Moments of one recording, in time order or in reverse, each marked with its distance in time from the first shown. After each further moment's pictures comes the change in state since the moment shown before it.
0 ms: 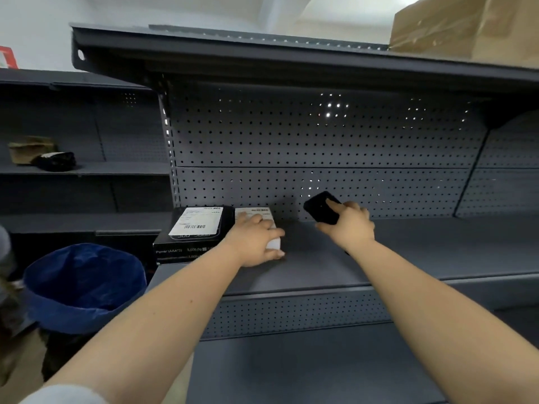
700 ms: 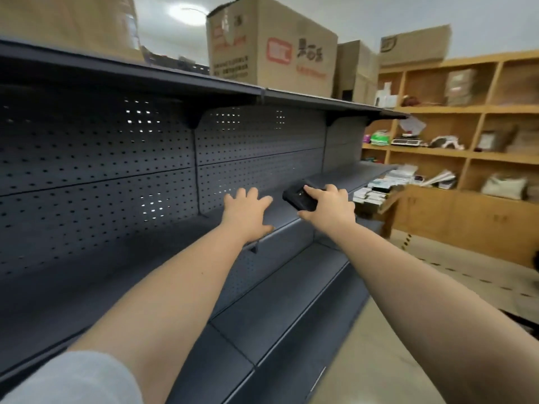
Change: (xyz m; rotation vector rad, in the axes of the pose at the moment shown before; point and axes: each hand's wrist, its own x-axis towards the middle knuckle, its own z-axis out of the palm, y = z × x) left_hand 0.260 0.524 -0.143 -0.102 0.281 0.379; right_hand -0.093 0.446 -0.286 -0.372 0.276 0.489
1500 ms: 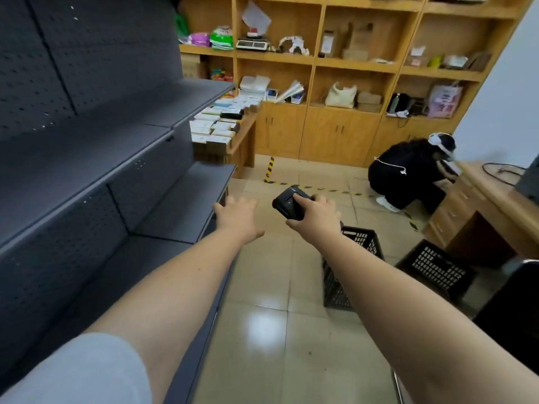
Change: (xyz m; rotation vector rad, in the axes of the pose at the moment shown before) left_hand 0.496 0.561 0.240 -0.296 -0.233 0.407; right_hand 0.246 0.630 0.155 -0.150 -0.157 0.606
